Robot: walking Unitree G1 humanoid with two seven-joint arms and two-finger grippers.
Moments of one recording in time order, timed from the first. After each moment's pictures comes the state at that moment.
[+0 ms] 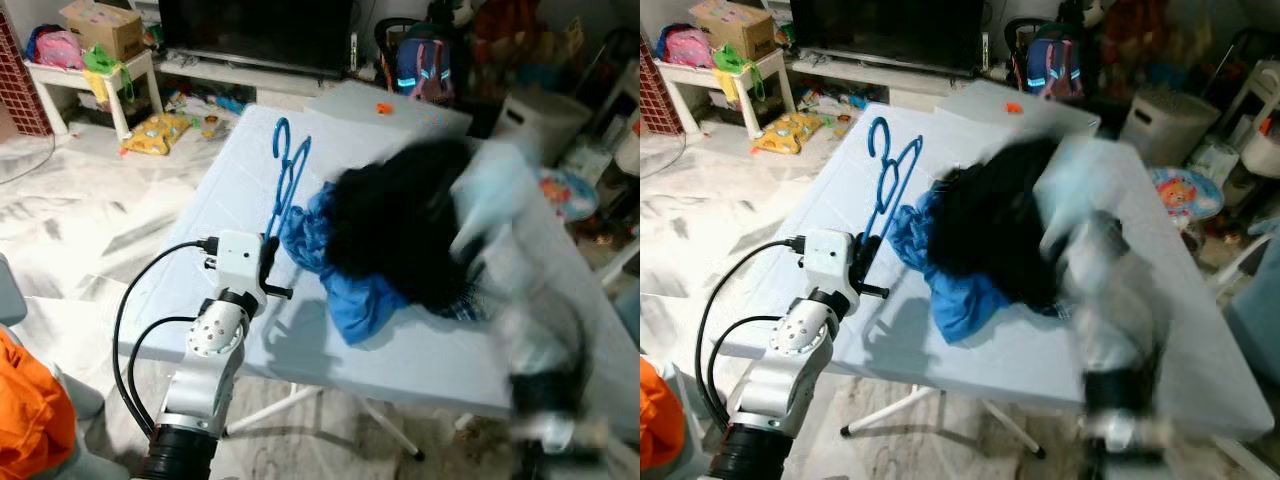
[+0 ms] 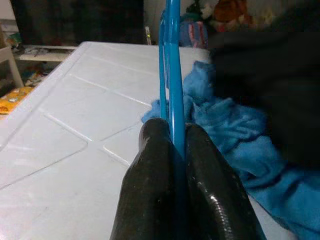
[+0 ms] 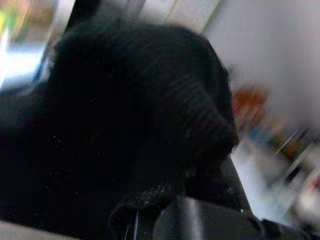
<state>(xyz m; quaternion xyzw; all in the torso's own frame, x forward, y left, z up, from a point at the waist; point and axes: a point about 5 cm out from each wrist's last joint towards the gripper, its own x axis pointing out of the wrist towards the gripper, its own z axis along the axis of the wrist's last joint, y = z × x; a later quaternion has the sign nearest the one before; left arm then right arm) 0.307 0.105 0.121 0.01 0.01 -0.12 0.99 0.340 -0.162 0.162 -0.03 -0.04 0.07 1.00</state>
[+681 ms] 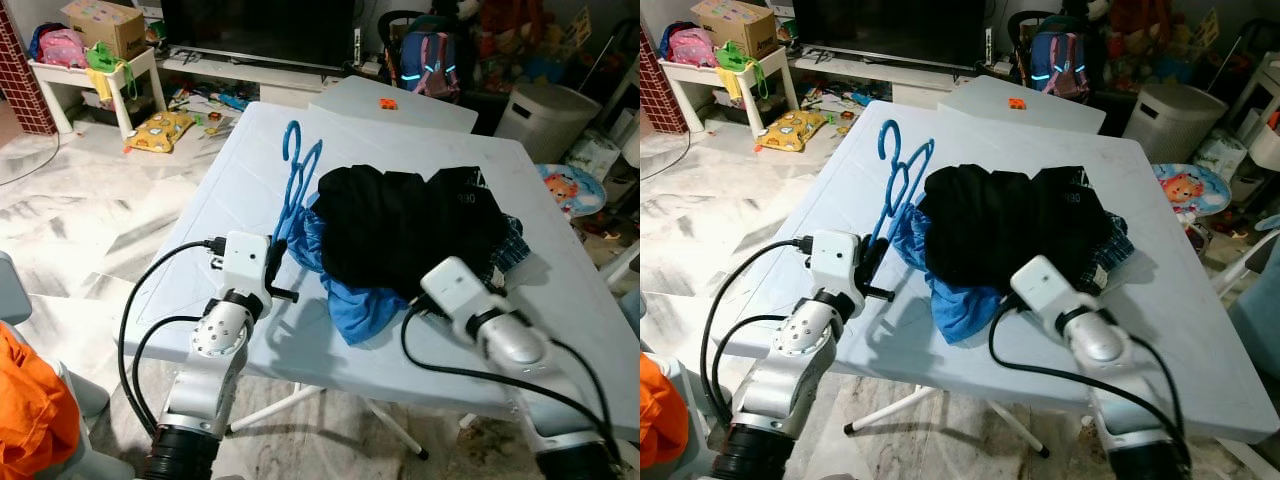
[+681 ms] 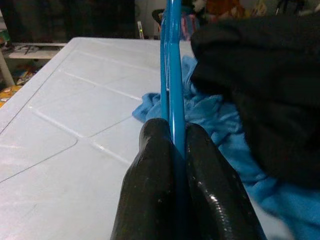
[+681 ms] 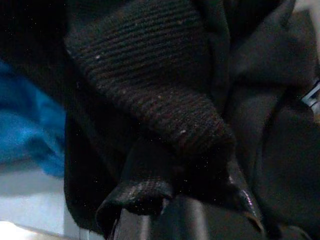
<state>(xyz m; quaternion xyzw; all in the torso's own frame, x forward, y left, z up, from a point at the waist) 0.304 0.105 0.118 0.02 0.02 -0.14 0.99 0.291 -0.177 0.120 -0.15 0.09 0.14 0.97</state>
